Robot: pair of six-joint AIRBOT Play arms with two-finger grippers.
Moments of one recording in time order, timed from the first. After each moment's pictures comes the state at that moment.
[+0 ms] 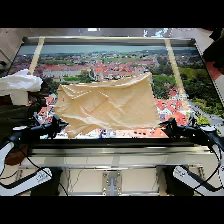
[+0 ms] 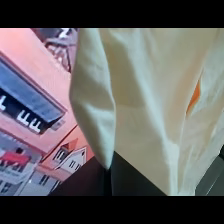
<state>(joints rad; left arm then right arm) 0.47 -1.22 0.37 0.44 -0.90 -1.08 -0.54 -1.14 0.38 -0.60 0.94 1.21</state>
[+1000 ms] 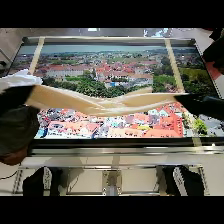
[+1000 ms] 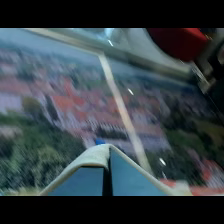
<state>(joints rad) 0.64 -0.43 0.95 0.47 -1.17 -1.05 -0.39 -0.53 1.14 -0.70 1.42 1.13</state>
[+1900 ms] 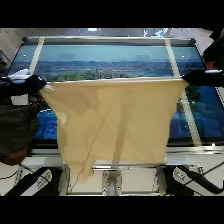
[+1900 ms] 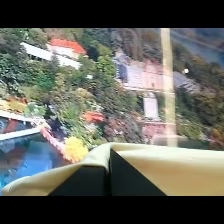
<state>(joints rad) 0.25 -1.11 1.10 0.97 -0.94 -1.32 -0.34 -1.18 1.32 -0.95 1.20 1.15</state>
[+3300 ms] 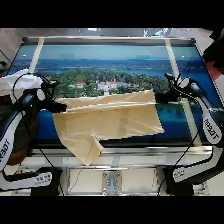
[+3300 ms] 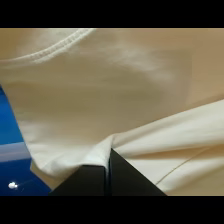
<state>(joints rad) 0.03 -1.39 0.97 1.54 -0.93 -1.35 -0.12 -1.66 1.26 -1.25 1.02 1.20</state>
